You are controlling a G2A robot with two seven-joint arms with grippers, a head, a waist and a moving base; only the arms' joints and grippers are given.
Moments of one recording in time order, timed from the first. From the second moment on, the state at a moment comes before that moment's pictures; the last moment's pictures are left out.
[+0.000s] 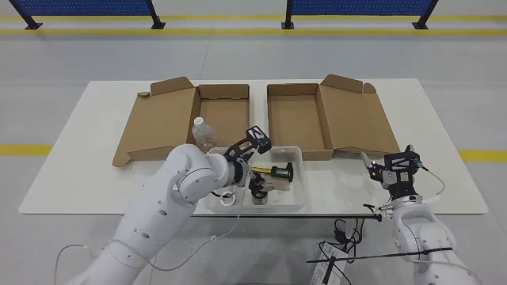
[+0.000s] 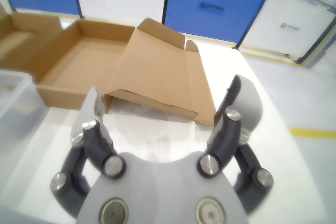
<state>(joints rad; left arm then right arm) 1.05 -1.21 -0.97 -1.73 0.82 -0.29 -1.16 -1.73 -1.15 1.60 -1.80 -1.33 0.00 0.00</state>
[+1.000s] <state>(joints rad) 0.98 -1.21 -0.85 -1.59 0.89 -0.32 -1.20 -1.73 -1.15 1.60 -1.80 -1.33 0.00 0.00</state>
